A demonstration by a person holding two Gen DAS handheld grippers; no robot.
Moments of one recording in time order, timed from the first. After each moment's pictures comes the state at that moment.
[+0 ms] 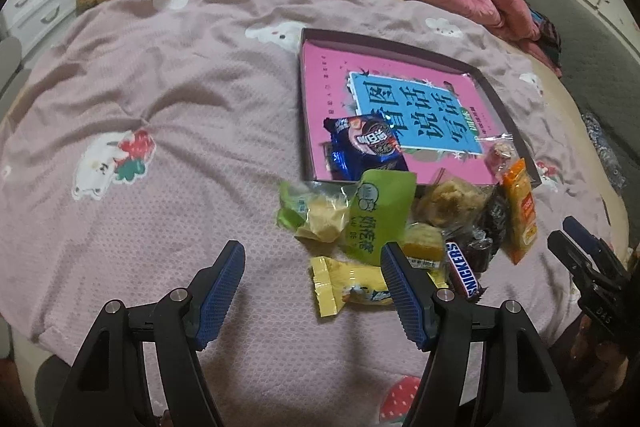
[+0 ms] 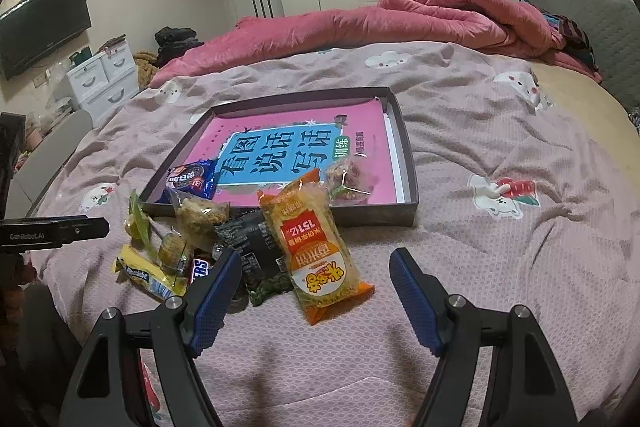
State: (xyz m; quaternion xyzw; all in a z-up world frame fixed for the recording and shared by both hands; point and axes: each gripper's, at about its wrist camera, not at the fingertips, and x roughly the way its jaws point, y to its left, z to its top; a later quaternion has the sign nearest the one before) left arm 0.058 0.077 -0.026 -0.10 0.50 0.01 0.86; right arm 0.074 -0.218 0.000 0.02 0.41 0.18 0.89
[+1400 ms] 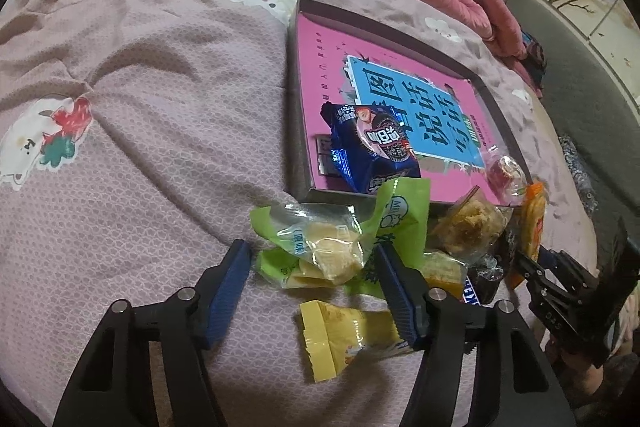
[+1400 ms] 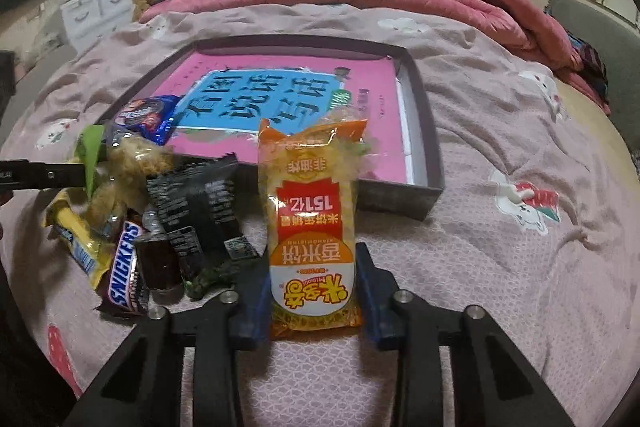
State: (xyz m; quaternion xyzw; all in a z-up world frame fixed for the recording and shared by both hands) left arm 0.094 0.089 -0.076 -0.18 0.50 -0.04 0.85; right arm 0.105 -0.196 -0.045 -0.07 0.44 0.19 0.87
